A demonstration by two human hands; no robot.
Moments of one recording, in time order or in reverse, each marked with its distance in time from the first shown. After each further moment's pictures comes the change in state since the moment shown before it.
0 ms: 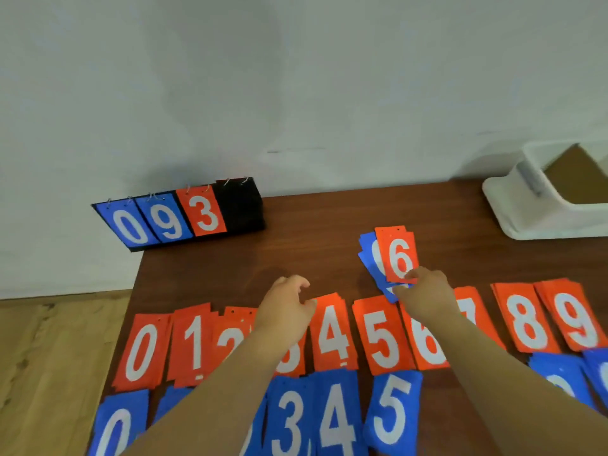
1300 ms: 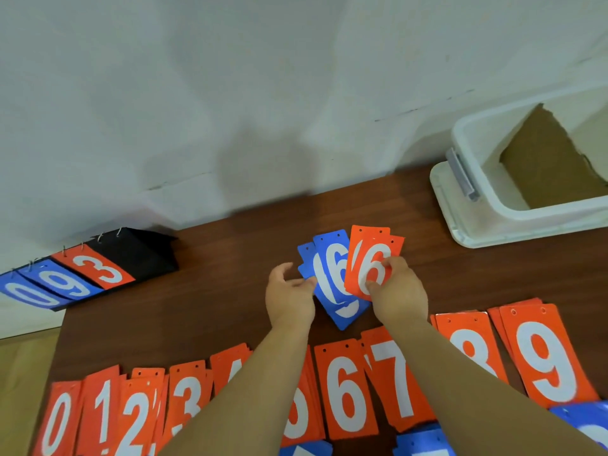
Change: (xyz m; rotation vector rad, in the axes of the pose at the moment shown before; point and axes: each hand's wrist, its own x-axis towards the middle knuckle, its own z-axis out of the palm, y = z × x) left_hand 0.140 0.192 0.176 -0.495 0.293 -0.495; right_hand 0.153 0.092 -0.054 0.226 -0.042 0.063
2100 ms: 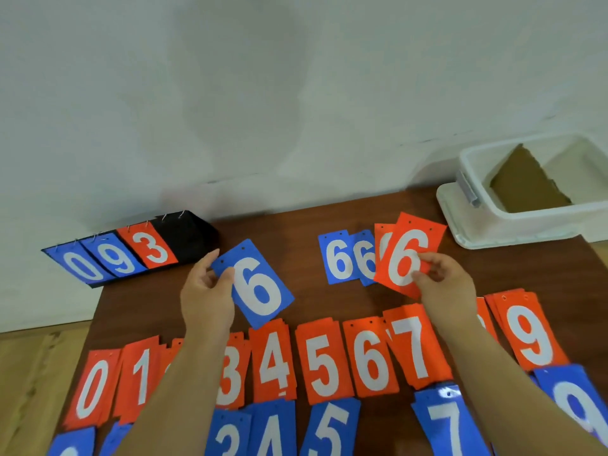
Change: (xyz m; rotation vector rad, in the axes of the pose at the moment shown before) left_hand -0.011 -0.022 -0.227 -0.311 0.125 0.234; right_hand -0.103 -0.012 -0.055 0.486 0.213 -0.157
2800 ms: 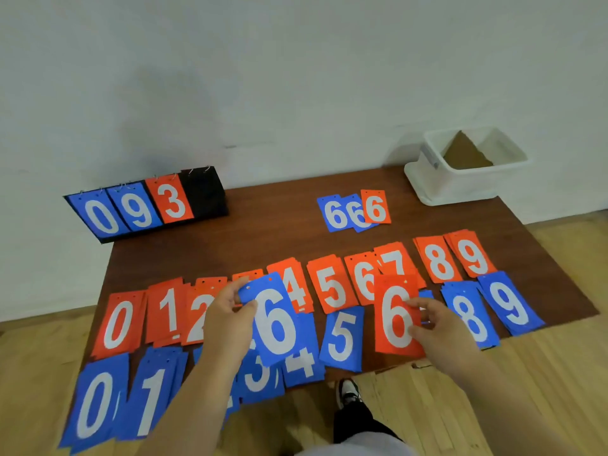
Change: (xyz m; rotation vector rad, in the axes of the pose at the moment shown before) left_hand -0.115 -0.089 -0.157 -0.009 -0.373 -0.056; right_hand -0.264 0.045 -0.034 -0.255 -0.209 0.088
